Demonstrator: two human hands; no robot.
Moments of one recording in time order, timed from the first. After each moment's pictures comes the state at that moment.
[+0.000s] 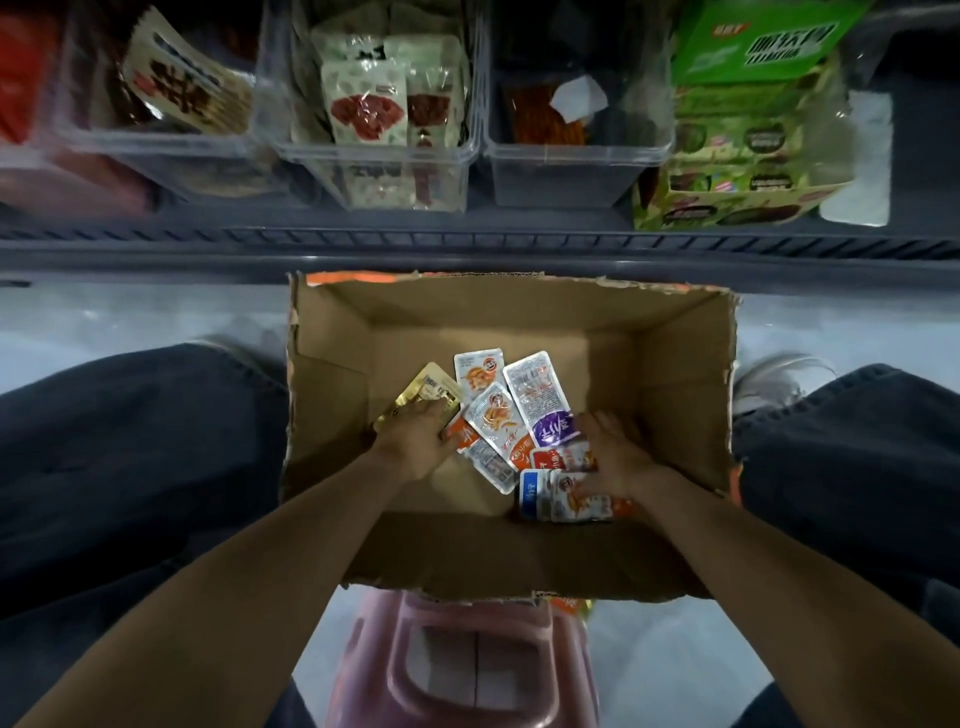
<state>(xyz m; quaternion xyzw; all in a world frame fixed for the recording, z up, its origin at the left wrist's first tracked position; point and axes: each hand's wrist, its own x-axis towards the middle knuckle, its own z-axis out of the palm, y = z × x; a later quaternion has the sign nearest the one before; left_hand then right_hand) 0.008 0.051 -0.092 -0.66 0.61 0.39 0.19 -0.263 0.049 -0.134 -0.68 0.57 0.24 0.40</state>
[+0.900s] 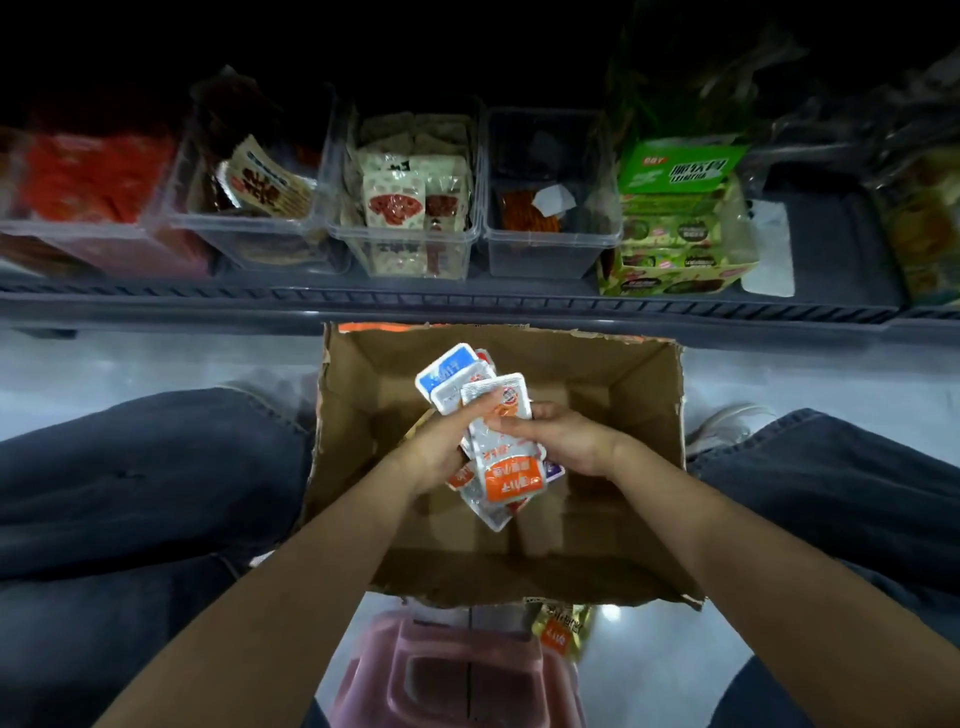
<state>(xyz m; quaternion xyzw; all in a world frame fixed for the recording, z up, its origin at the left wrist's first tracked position) -0.027 0.032 -0.009 -0.56 0.18 0.75 -0.29 -0.190 0.003 -0.013 -0.36 0.53 -0.04 0.77</state>
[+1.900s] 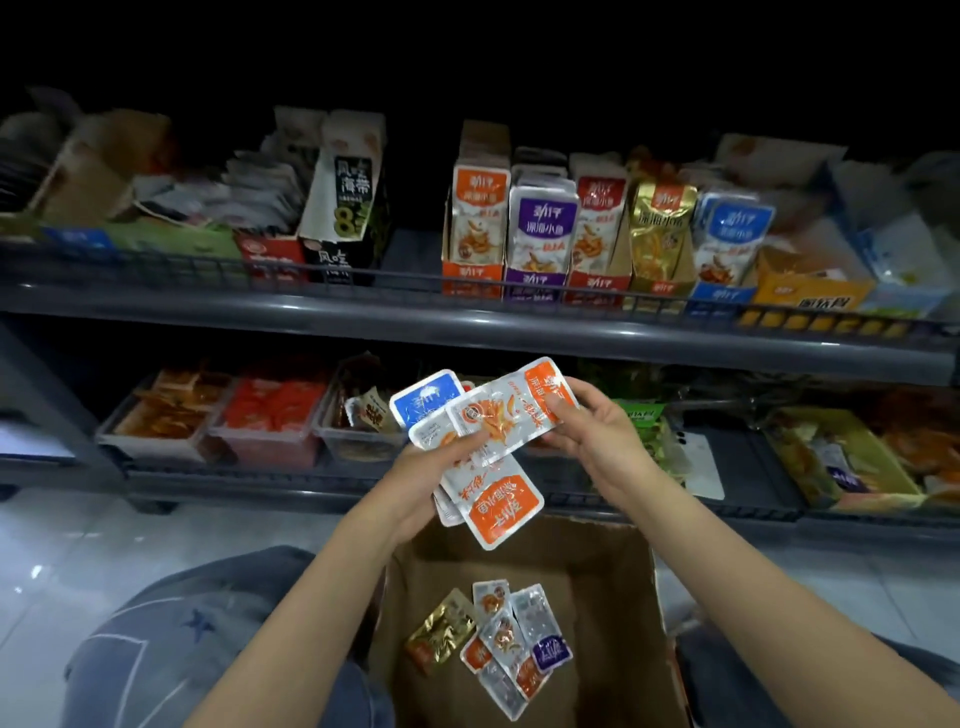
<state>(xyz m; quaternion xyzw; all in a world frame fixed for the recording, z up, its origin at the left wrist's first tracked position) 0.039 0.036 0.253 -0.50 0.28 0.65 -0.49 -0.140 -0.011 0.273 -0.43 0.49 -0.45 0.61</state>
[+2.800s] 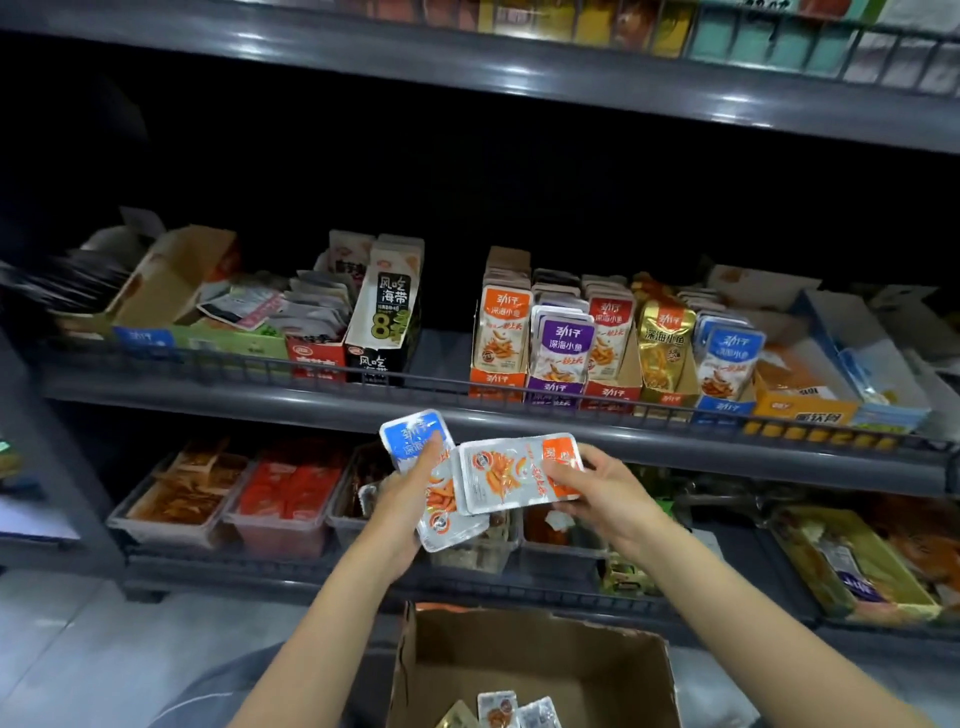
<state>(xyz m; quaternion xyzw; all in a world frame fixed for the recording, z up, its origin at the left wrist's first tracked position) 0.083 0.008 0.315 -0.54 0.25 0.60 -0.54 -0.111 -0.030 0.335 -0.45 0.55 -0.37 0.60</state>
